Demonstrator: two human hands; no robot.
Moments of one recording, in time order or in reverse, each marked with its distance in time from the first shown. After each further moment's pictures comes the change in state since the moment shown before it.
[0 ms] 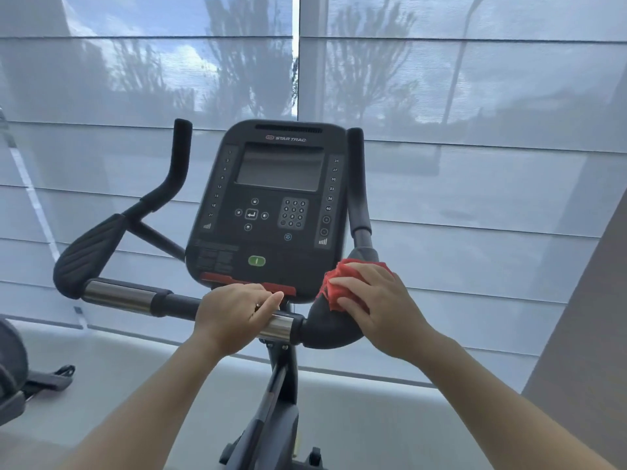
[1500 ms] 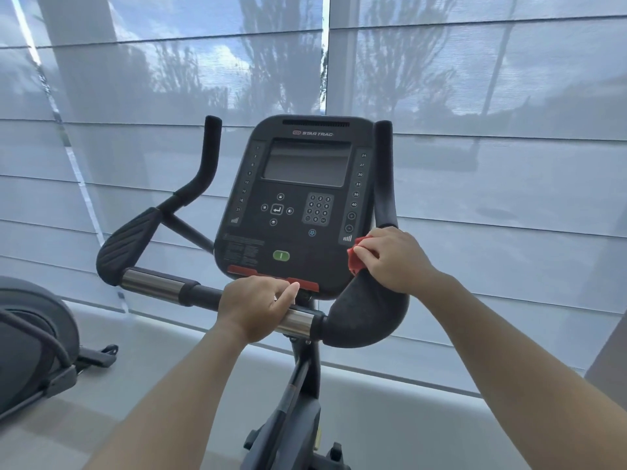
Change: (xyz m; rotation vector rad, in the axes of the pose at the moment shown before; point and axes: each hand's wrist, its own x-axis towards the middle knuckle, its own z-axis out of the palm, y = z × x) left_hand 0.006 -0.006 0.009 0.000 0.139 -0.056; right_hand 0.076 0.025 -0.001 -0.104 -0.116 0.103
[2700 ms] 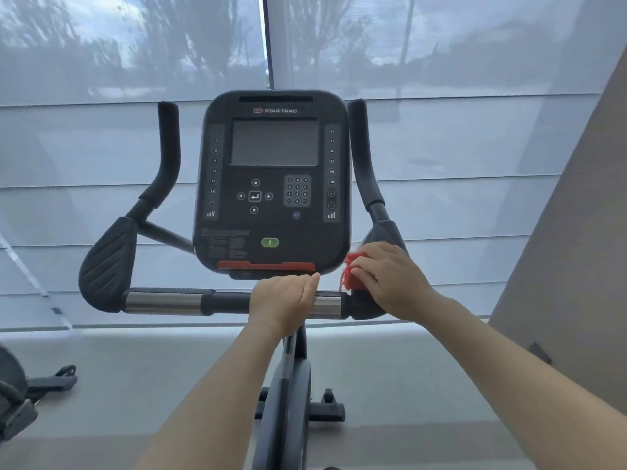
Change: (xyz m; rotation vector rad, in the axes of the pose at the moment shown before) left_hand 0.002 -0.004 -0.011 -0.071 -0.271 0.160; right_hand -0.061 -0.069 0.010 0.000 0.016 0.061
